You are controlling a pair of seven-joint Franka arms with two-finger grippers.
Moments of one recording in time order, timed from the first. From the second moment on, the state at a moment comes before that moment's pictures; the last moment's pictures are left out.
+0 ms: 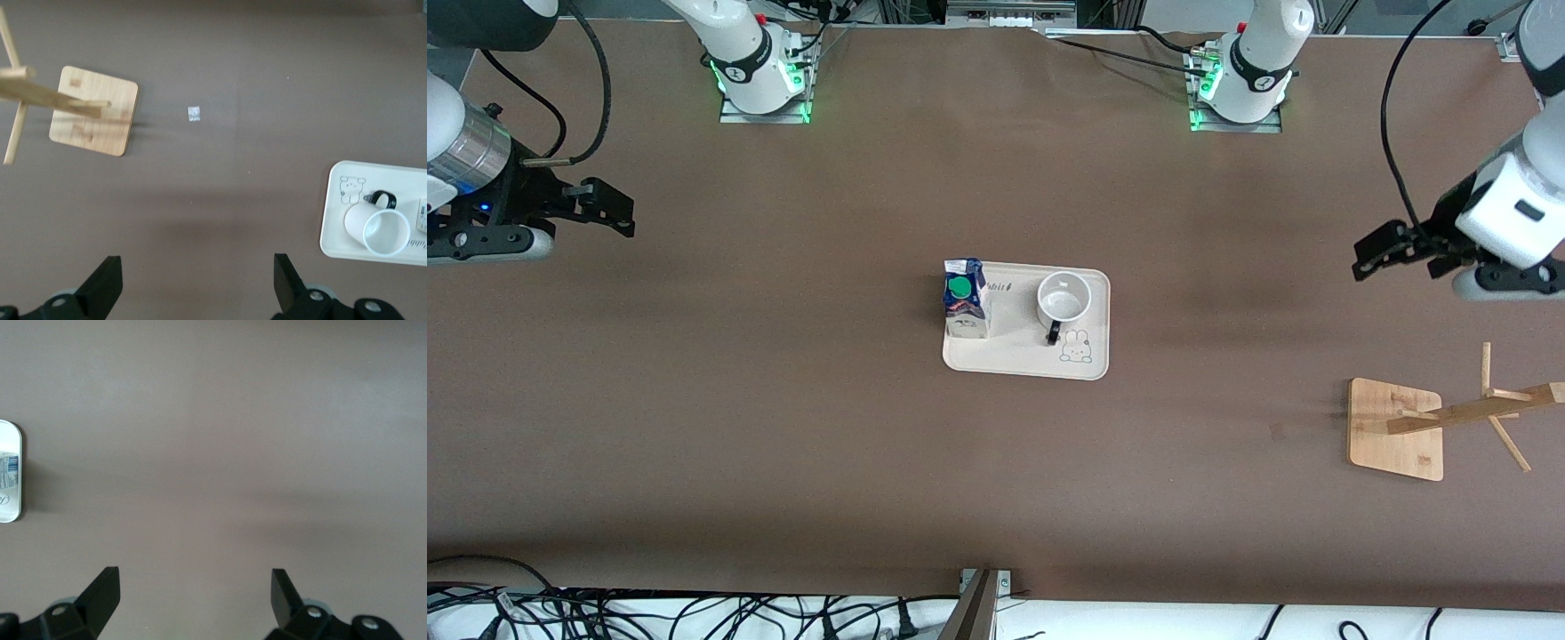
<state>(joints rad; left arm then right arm) -0.03 0.05 -0.04 -1.61 -0.02 1.69 -0.12 0.10 0.07 0.00 -1.57 -0.04 1.58 0.02</state>
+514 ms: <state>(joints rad) -0.05 -0.03 -0.06 -1.67 0.00 1.65 -0.10 0.10 0.07 0.00 -1.57 -0.04 1.58 0.02</state>
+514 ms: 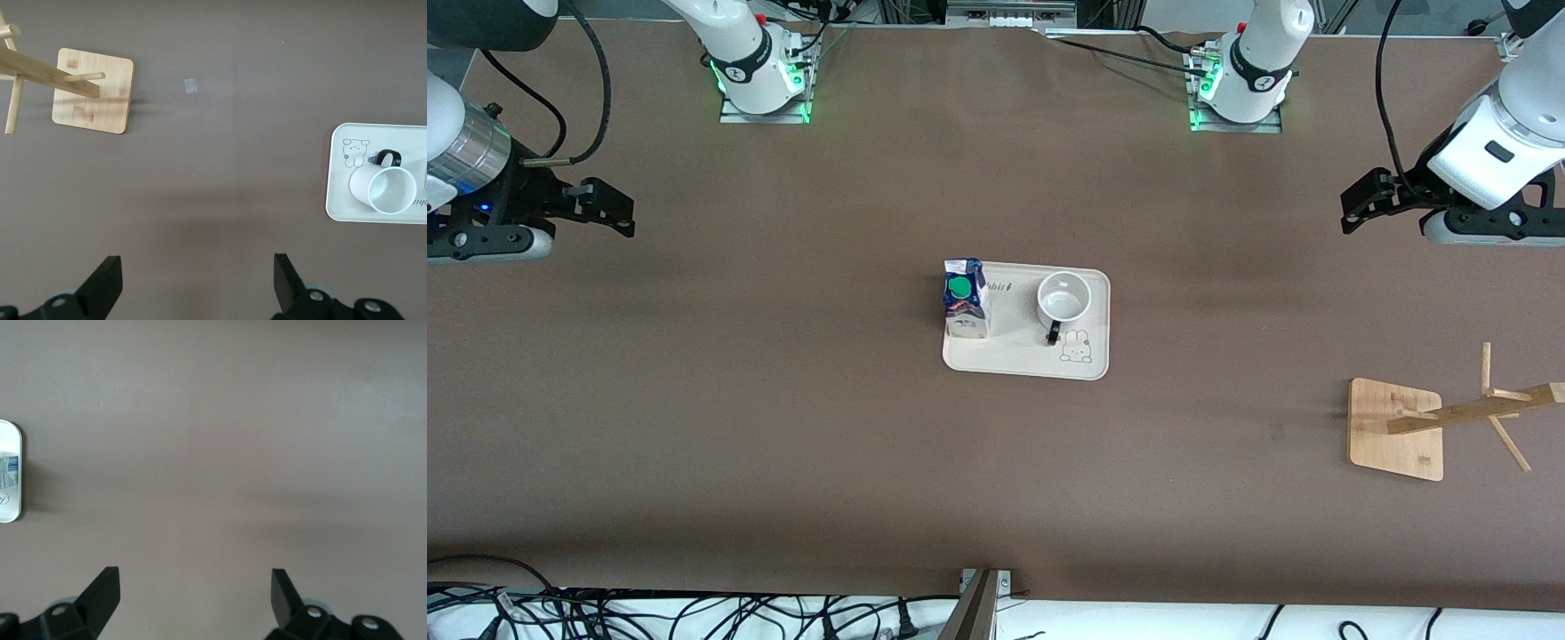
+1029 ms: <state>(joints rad) -0.04 -0.02 -0.05 -1.67 0.00 1.65 -0.09 0.10 0.07 0.00 -1.57 -0.04 1.58 0.02</state>
